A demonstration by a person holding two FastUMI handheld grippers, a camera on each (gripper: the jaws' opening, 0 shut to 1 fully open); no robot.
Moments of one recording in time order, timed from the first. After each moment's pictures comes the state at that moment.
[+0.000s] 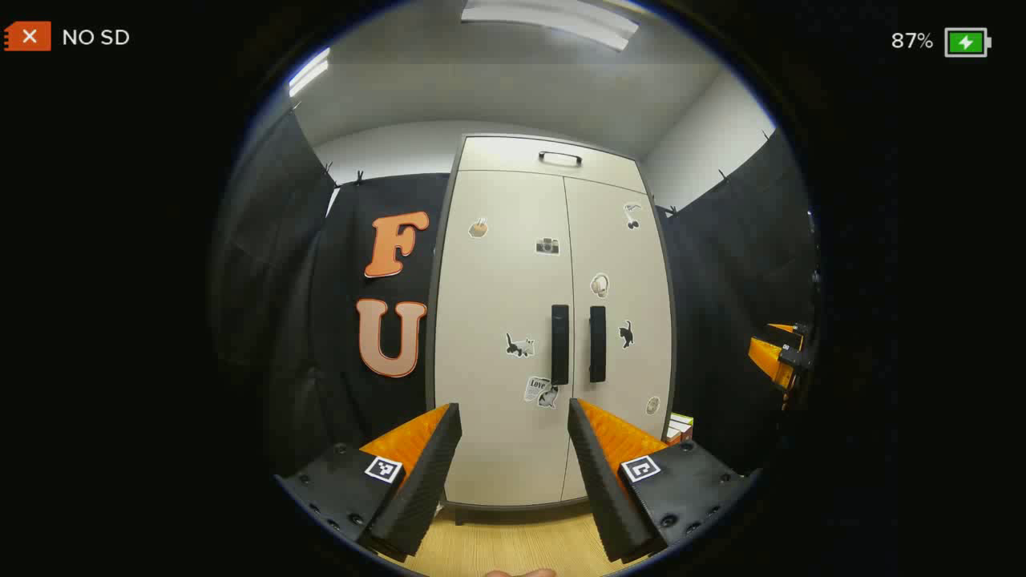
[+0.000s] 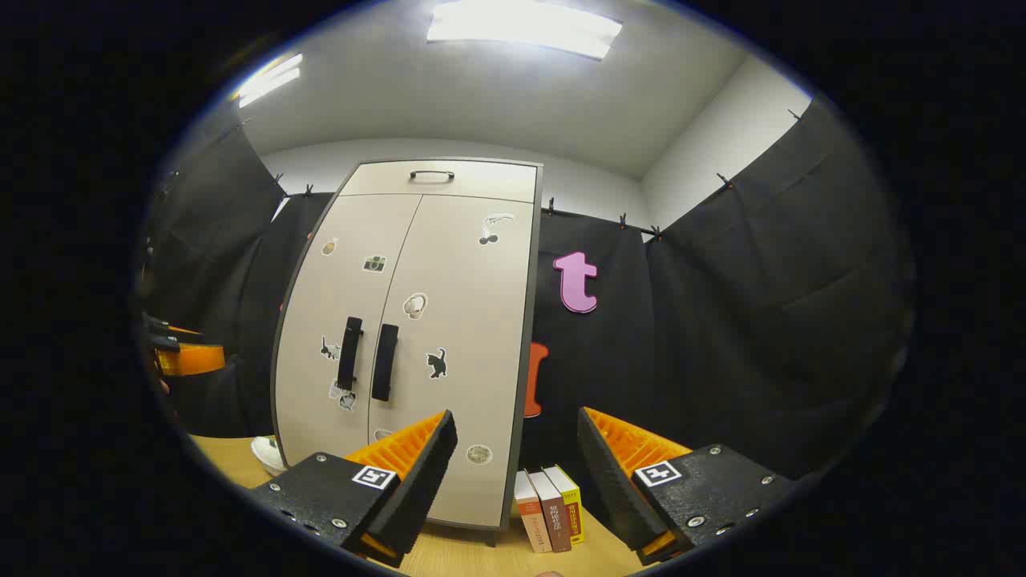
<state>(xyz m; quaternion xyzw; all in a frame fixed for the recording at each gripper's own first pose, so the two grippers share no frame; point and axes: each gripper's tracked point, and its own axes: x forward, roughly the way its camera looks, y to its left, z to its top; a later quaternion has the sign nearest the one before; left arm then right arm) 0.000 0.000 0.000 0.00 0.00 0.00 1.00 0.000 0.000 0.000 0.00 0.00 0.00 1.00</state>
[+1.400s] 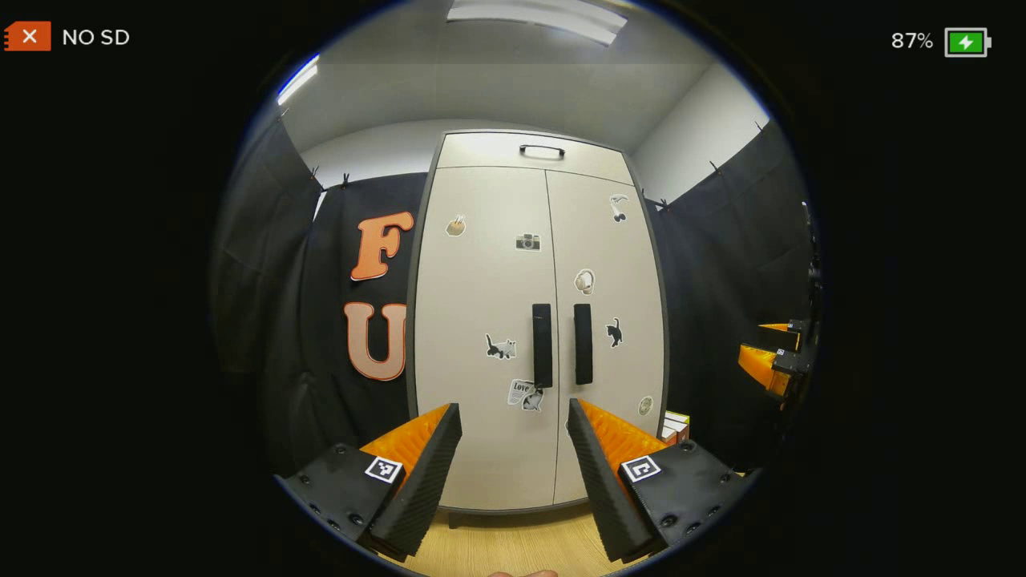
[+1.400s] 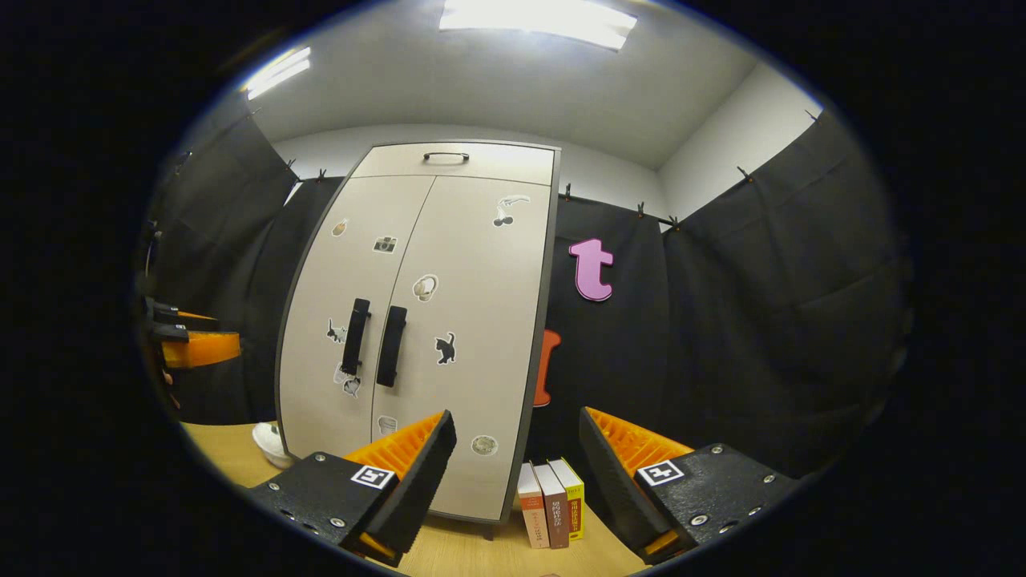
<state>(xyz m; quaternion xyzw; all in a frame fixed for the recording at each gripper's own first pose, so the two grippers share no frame) 0.014 -0.017 0.004 0.01 0.00 -0.01 1.00 0.010 0.008 -0.010 -0.02 0.03 0.02 1.00</state>
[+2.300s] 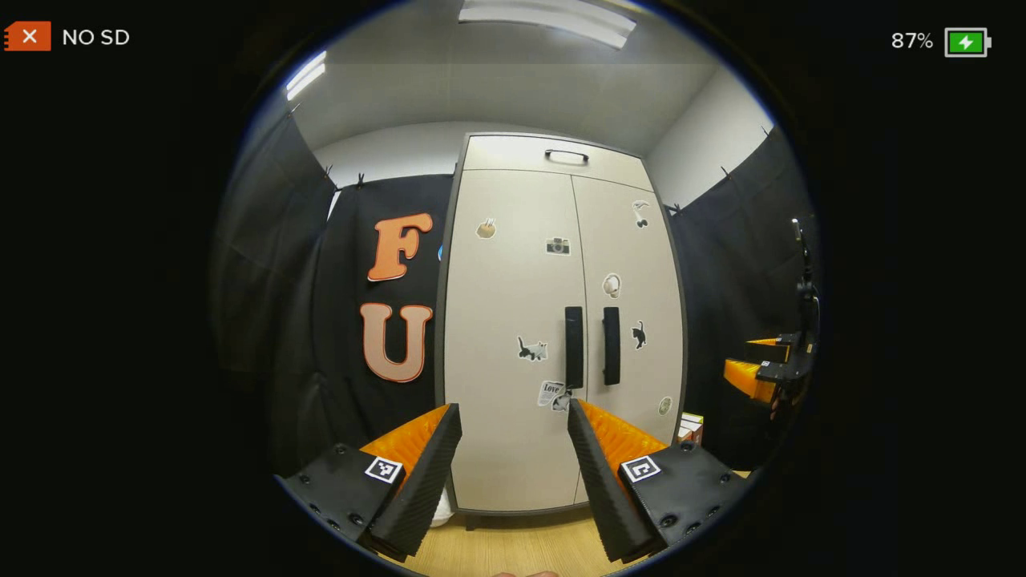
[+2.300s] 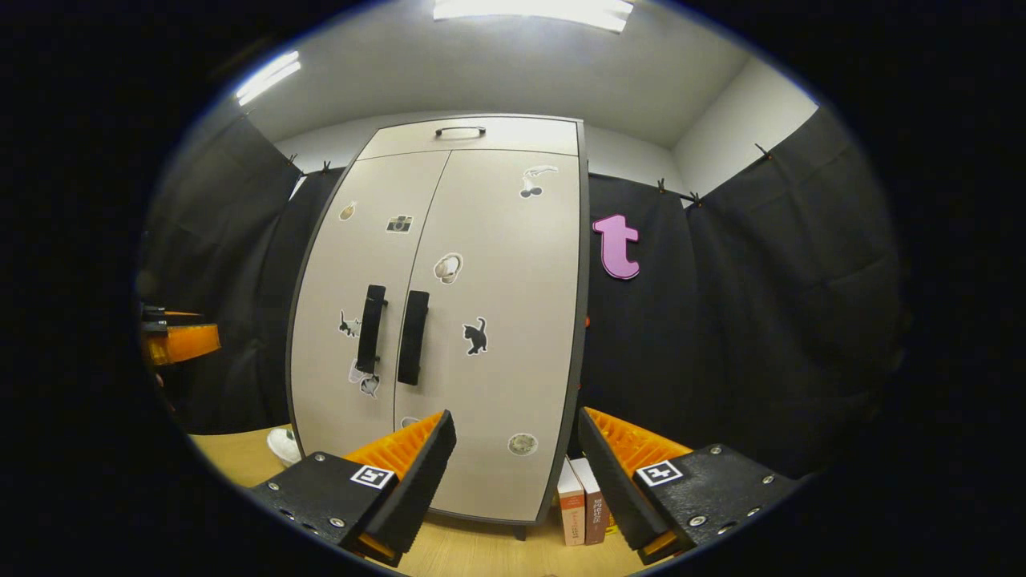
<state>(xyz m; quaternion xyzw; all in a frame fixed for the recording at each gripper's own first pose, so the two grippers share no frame) 0.008 0.031 0.003 0.00 0.00 0.02 1.00 0.064 0.066 -0.036 0.01 0.07 0.06 1.00</state>
